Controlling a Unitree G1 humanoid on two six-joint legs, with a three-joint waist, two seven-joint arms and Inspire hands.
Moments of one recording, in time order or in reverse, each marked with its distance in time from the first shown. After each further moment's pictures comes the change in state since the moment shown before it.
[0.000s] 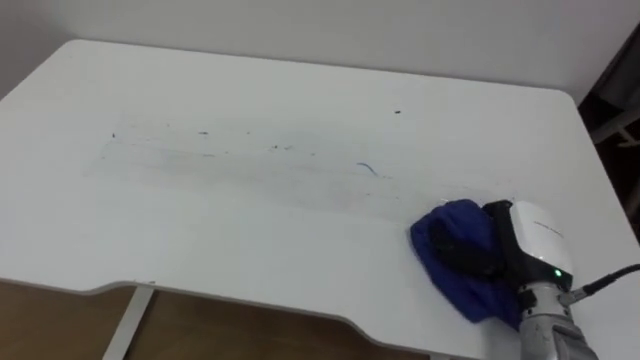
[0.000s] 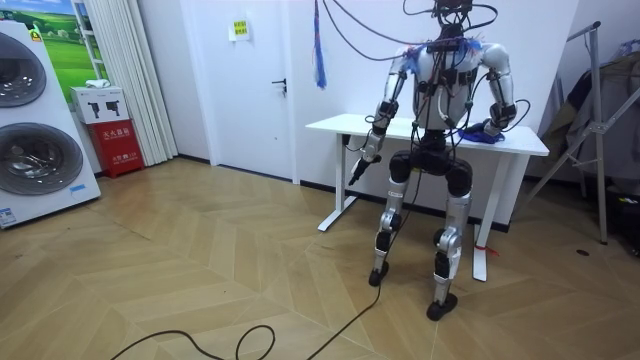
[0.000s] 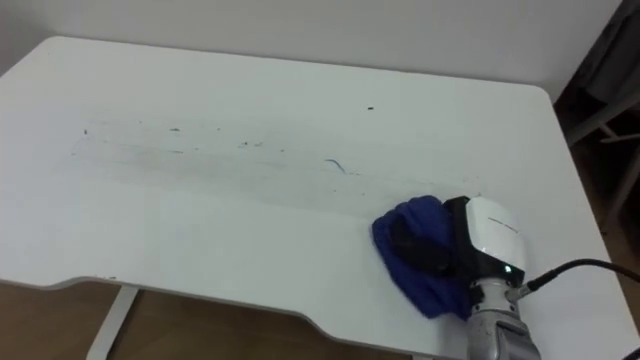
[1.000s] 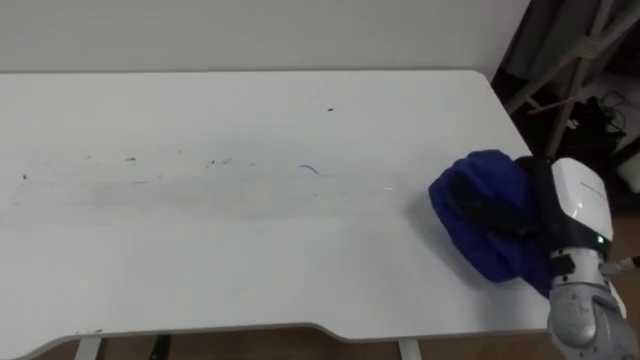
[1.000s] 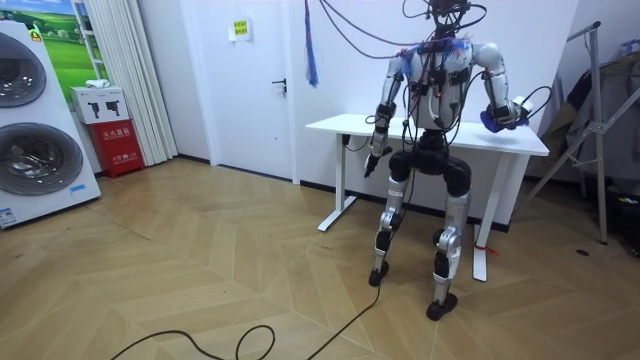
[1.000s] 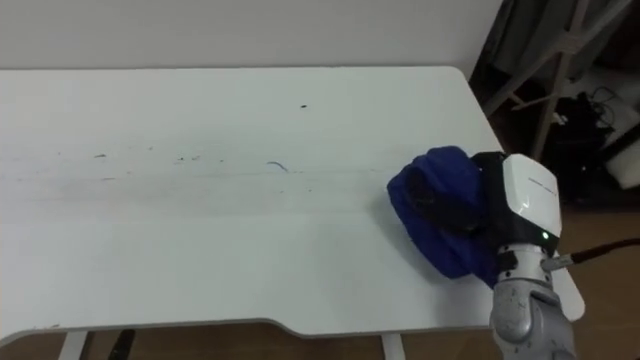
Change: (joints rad) left arm -0.103 -0.018 0.023 0.067 -0.158 -0.074 -0.008; right arm 0.007 0.020 -0.202 -0.272 0.049 -0.034 0.095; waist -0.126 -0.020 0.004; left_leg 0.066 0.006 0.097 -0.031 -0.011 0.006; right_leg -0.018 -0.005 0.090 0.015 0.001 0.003
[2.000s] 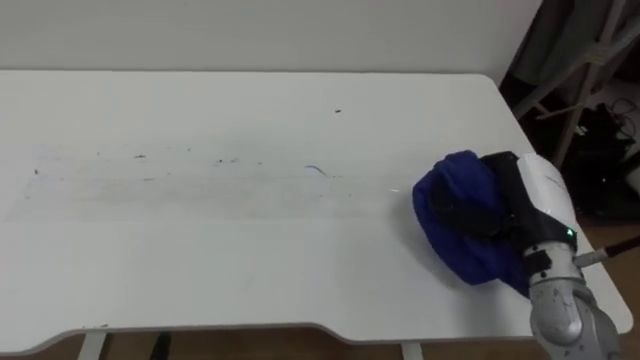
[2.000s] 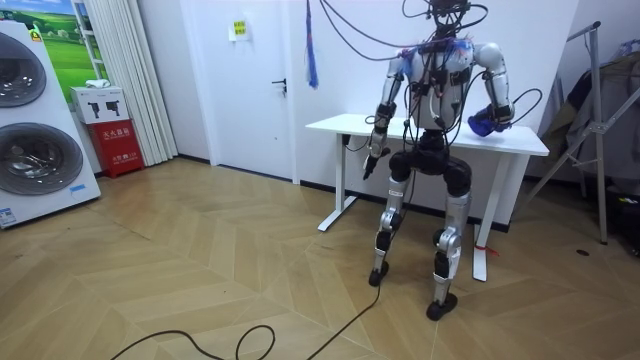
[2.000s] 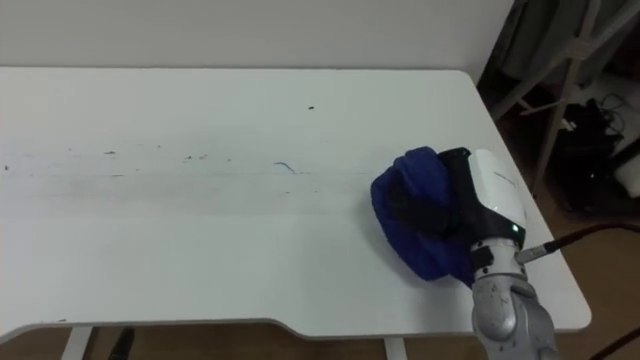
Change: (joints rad) left arm -0.002 0.000 0.017 0.040 -0.001 -0.024 -0.037; right arm 0.019 0.001 0.116 -0.040 0.036 0.000 0.112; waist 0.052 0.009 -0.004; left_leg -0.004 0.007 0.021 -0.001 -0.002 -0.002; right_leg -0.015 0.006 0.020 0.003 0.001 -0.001
